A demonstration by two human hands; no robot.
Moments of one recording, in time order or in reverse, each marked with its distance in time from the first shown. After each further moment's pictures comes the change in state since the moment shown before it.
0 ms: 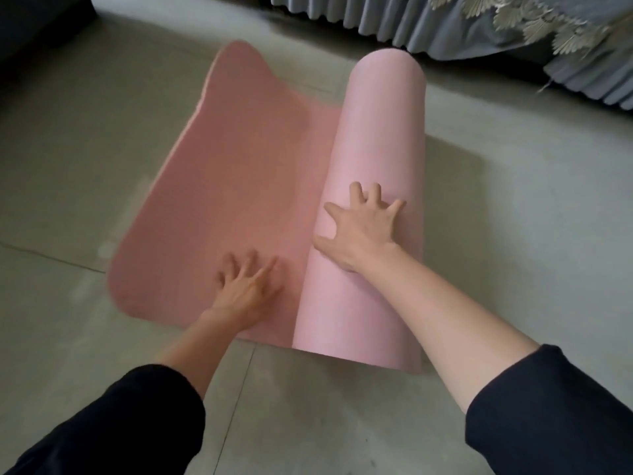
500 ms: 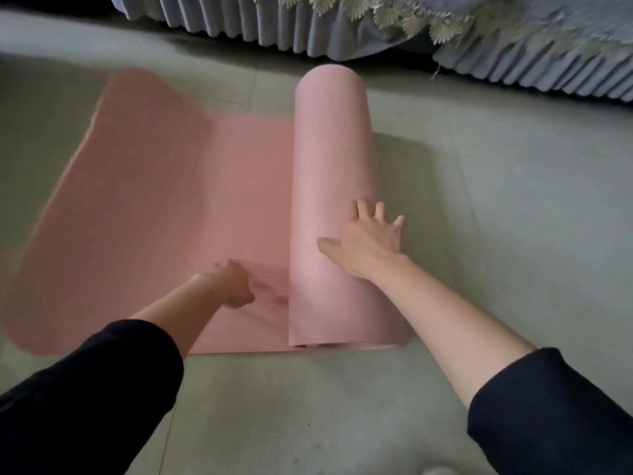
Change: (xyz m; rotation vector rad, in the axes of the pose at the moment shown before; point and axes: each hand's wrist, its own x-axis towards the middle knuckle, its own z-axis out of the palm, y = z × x) left_hand 0.021 0.117 -0.019 0.503 -0.308 0.123; right_hand -0.069 0.127 0.030 0.205 -0.027 0.271
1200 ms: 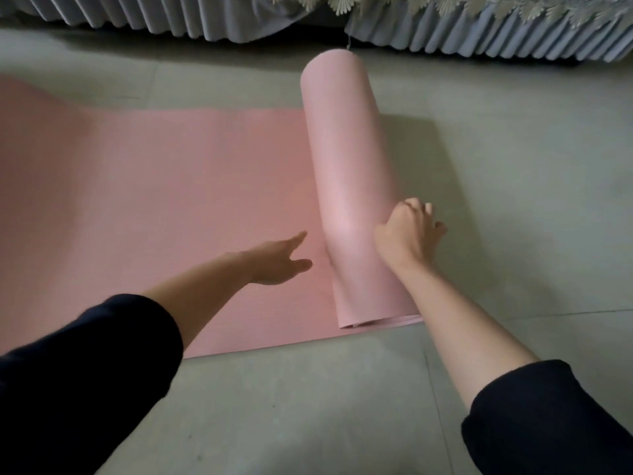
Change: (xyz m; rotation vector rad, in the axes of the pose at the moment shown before) left_hand 0.008 0.244 -0.066 -0.373 0.083 0.400; right_hand -0.019 0.241 0.031 0.270 0.339 0.439
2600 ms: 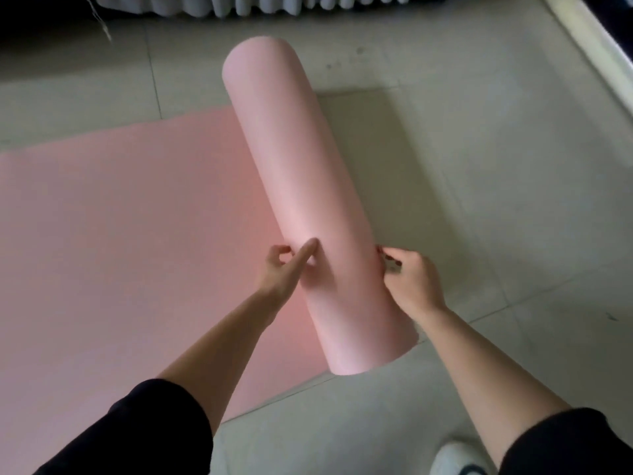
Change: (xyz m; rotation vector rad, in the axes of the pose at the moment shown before) left_hand 0.244 0.341 0.064 -0.934 0.131 -0.316; right_hand 0.172 0.367 -0.041 0.313 -0.193 0.223
